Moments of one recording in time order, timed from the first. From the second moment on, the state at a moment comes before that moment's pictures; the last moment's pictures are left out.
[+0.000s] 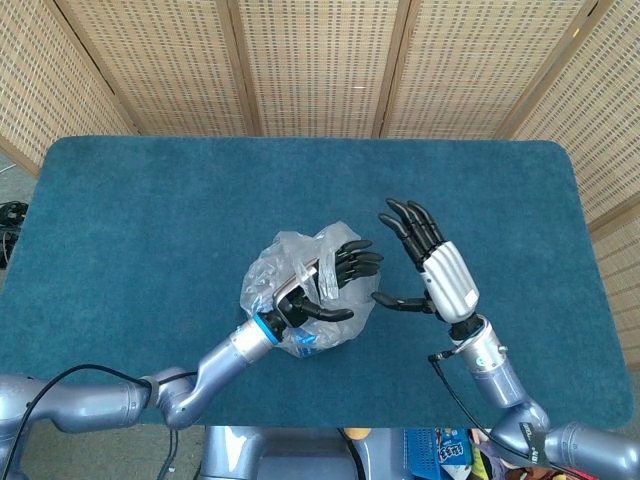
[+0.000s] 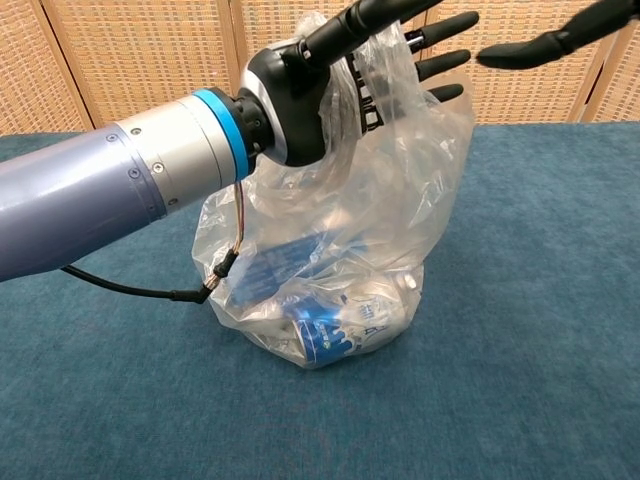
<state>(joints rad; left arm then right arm) -0.93 -1.71 -0.28 -1.53 1.44 0.97 -1.49 0.59 -1.42 0.21 -1.55 -1.63 1.50 0.30</state>
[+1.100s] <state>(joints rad) -0.88 -1.55 -0.35 -1.70 1.51 1.10 -1.65 0.34 -1.31 0.03 -1.17 -1.56 1.45 0.41</state>
